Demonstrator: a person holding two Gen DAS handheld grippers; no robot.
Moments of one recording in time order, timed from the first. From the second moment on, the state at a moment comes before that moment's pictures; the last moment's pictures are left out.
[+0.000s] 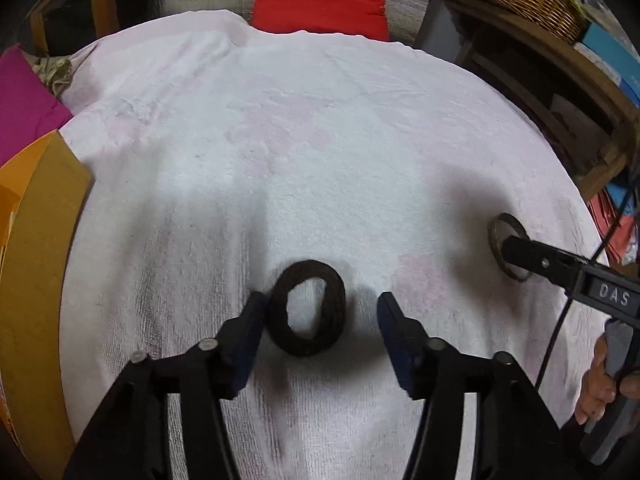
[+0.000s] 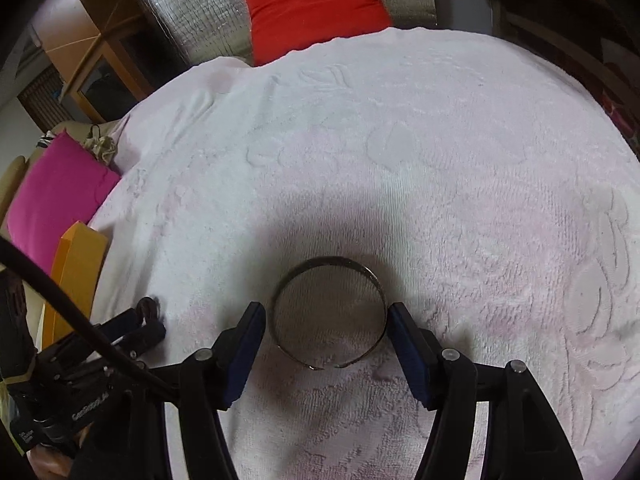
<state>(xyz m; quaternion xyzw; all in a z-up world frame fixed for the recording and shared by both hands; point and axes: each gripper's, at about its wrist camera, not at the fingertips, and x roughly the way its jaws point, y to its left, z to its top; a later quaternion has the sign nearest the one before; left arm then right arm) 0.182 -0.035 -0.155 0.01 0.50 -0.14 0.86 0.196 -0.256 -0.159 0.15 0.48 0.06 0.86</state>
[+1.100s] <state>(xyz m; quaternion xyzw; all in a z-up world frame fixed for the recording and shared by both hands) 0.170 -0.019 -0.138 0.03 0.45 -0.11 0.88 0.185 -0.245 -0.149 0.09 0.46 0.05 0.88</state>
